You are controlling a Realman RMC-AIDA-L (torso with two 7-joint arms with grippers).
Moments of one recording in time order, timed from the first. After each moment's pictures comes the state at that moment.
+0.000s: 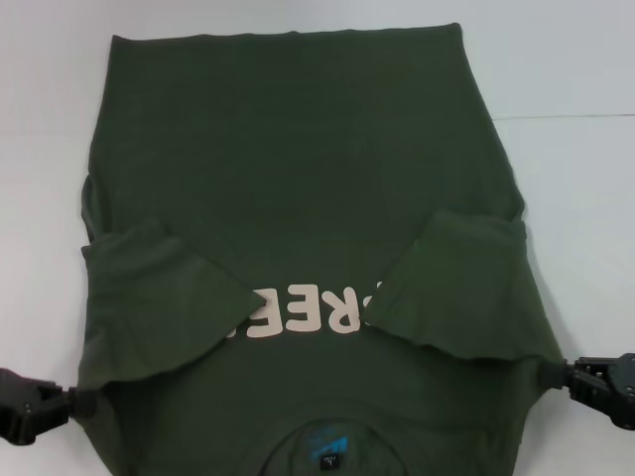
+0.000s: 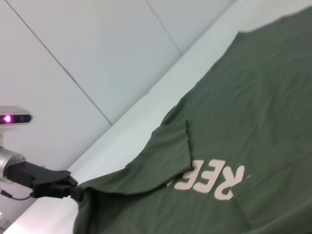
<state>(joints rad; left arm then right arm) -0.48 -2.06 0.24 0.87 2.62 1.79 -1.63 0.36 2.05 -0.28 -0.59 -2.28 -1.76 1.50</state>
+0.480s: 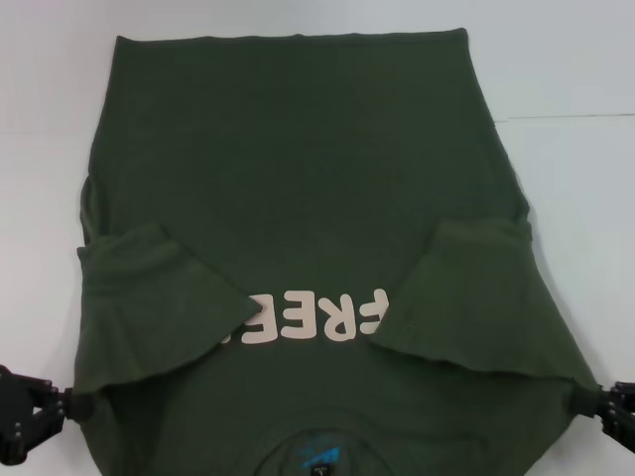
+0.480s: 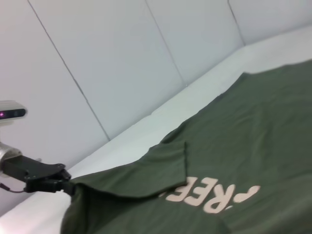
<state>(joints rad) -0.45 -2.05 0.14 0.82 2.60 1.83 -1.30 0.26 2.06 -0.18 -0.57 -2.28 -1.83 1.22</state>
